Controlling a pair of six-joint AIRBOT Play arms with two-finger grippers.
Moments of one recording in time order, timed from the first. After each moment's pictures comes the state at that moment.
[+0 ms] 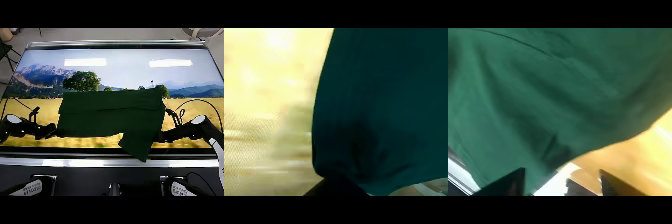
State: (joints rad) left arm 0.30 -1.25 0.67 1.02 -1.11 -1.30; right arm -0.28 -1.29 0.65 -0.98 1.21 0.82
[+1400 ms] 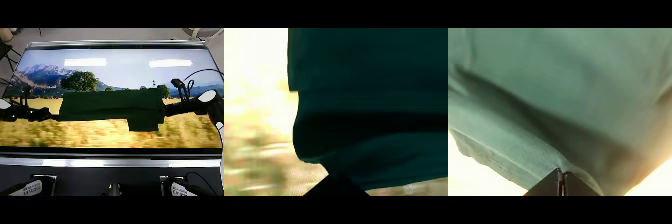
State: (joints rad) left arm 0.27 -1.27 0.96 1.01 -1.13 -1.23; right arm -0.20 -1.33 1.06 -0.99 1.12 0.80
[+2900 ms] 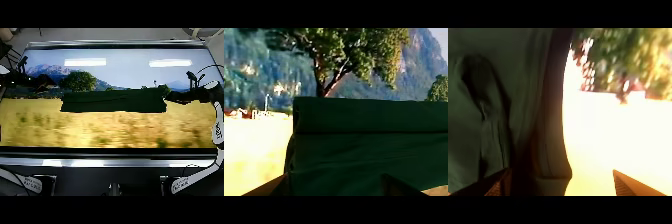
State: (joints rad) left arm 0.25 -1.75 1.73 0.95 -1.30 -1.39; right arm -0.37 -1.86 1.52 -0.92 1.15 0.94
